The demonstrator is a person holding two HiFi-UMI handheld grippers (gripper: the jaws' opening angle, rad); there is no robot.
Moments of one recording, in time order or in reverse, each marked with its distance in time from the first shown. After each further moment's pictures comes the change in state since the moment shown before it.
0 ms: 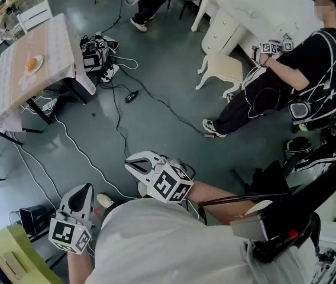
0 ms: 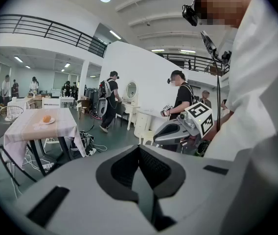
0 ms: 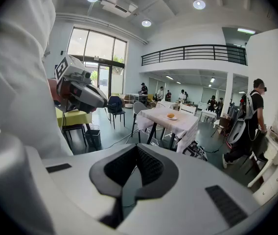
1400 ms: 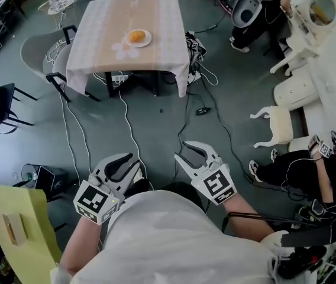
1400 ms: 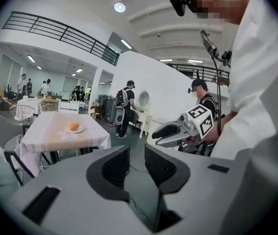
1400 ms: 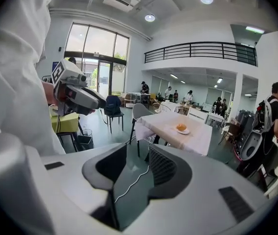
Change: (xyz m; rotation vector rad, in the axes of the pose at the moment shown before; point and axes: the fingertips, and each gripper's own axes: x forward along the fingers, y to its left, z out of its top) left arm -0.072 0.260 0.016 -0.061 -0.108 0.062; right arm 0.233 -0.030 0.139 -0.047 0.005 0.042
